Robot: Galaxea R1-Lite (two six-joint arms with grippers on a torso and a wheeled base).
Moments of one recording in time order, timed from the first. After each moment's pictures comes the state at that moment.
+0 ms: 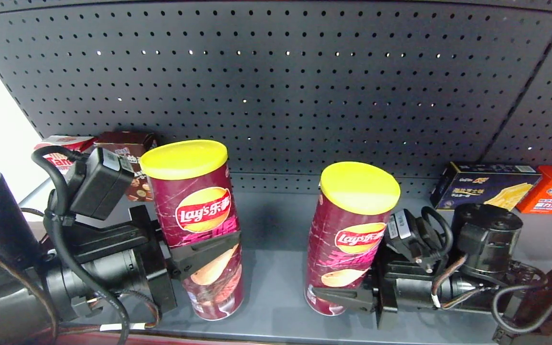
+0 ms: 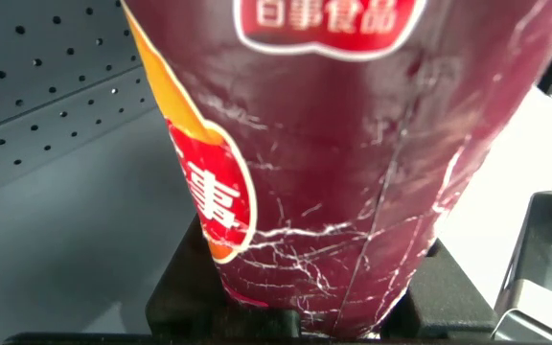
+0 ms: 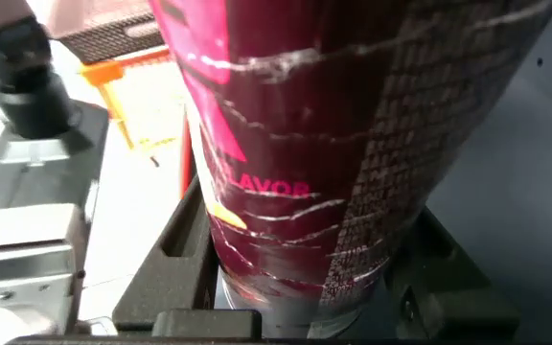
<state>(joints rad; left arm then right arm) -0.52 1.36 -0.49 -0.79 -0.41 -0.01 0.62 1.80 -0.50 -1.20 0.74 -0.21</state>
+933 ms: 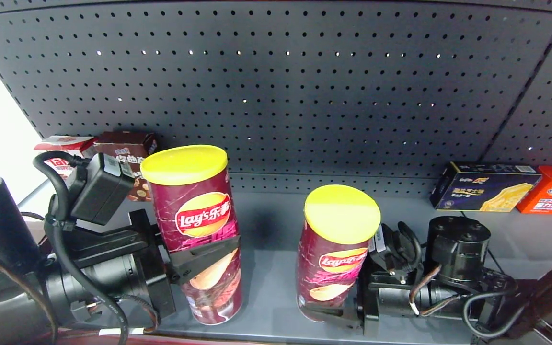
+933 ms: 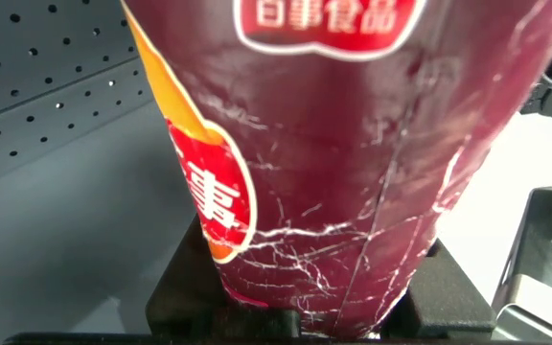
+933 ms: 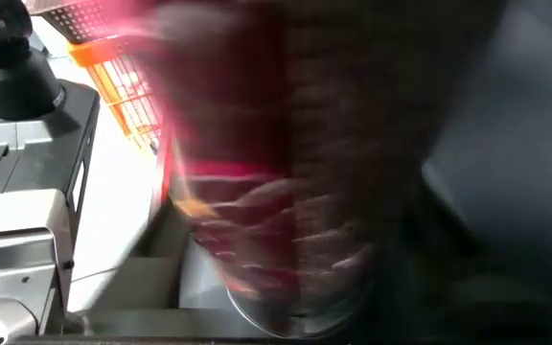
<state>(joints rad) -0.52 1.36 -0.47 -0.79 -0.41 -0.01 0.64 1.89 -0.50 -1.24 0.72 -0.23</state>
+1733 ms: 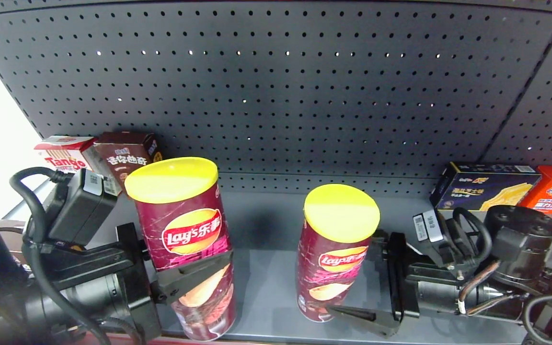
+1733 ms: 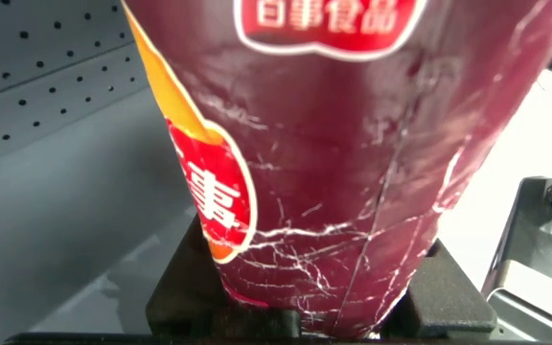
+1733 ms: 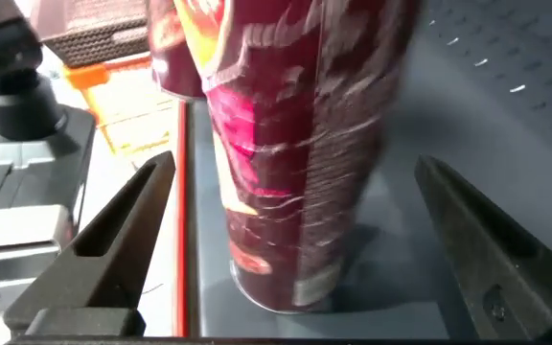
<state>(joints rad) -0.53 1.30 -0.41 -0.79 -0.41 -0.01 0.60 1.71 -0.43 -1.23 0.72 -0.23</state>
